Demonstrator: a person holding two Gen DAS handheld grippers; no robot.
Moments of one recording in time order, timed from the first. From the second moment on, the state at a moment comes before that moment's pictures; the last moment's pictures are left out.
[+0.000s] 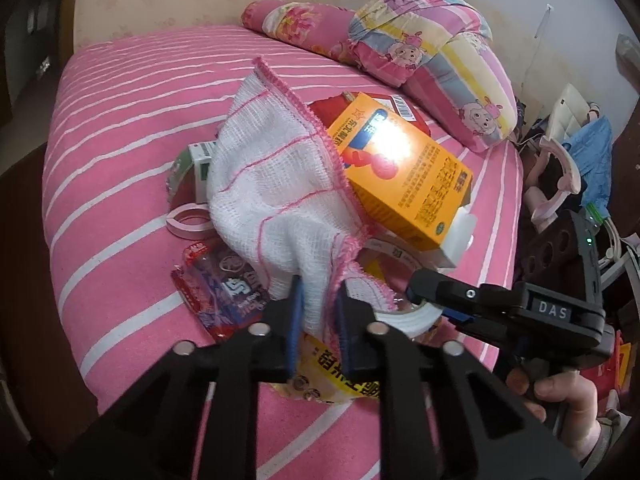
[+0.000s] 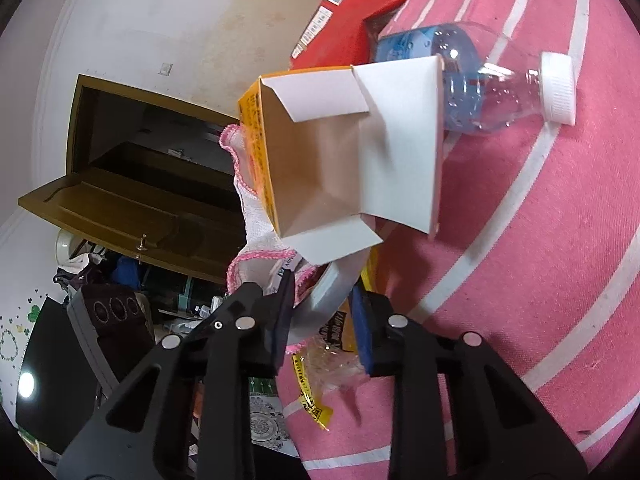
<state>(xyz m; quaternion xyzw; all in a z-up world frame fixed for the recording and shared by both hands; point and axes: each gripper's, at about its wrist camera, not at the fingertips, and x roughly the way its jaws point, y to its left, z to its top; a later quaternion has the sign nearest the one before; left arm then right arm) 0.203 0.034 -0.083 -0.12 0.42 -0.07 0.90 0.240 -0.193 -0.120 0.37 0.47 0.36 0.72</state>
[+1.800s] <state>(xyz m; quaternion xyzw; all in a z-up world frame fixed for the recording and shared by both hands) 0.181 0.049 0.098 -0.20 0.23 -0.11 0.95 0.145 -0.267 -0.036 0.42 0.32 0.36 0.77</state>
